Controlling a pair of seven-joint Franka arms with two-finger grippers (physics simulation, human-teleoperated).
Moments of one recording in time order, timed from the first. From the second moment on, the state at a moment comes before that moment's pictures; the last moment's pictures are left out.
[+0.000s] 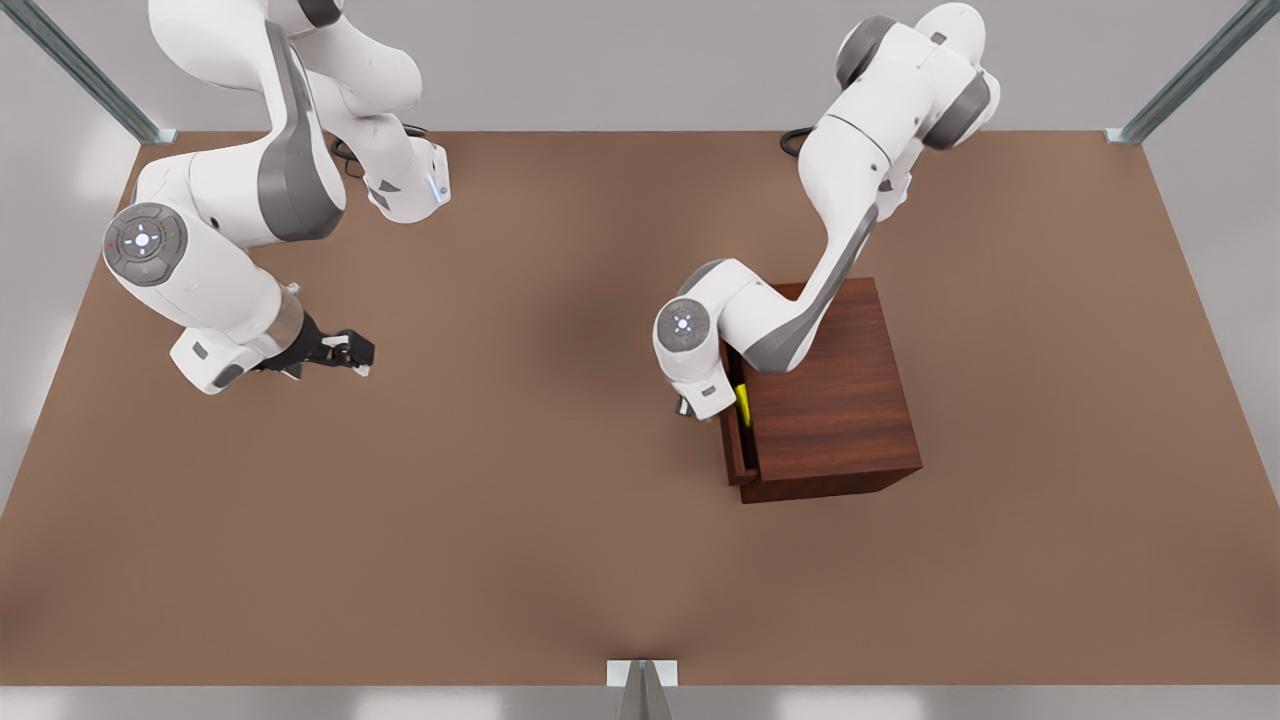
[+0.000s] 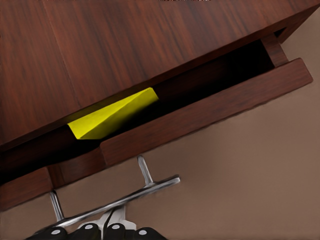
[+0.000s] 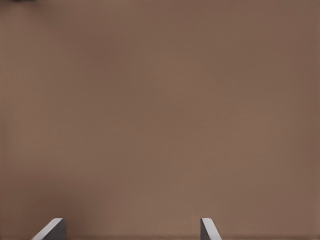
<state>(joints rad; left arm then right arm) -0.53 0.63 -0.21 -1.45 0.18 1.91 -2.03 0.13 0.20 0.07 -1.42 0.01 1.58 0.15</state>
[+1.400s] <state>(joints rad) -0.05 0.26 -0.10 -1.25 0.08 1.47 -0.70 0.12 0.21 0.06 -1.41 0.02 1.59 0.11</state>
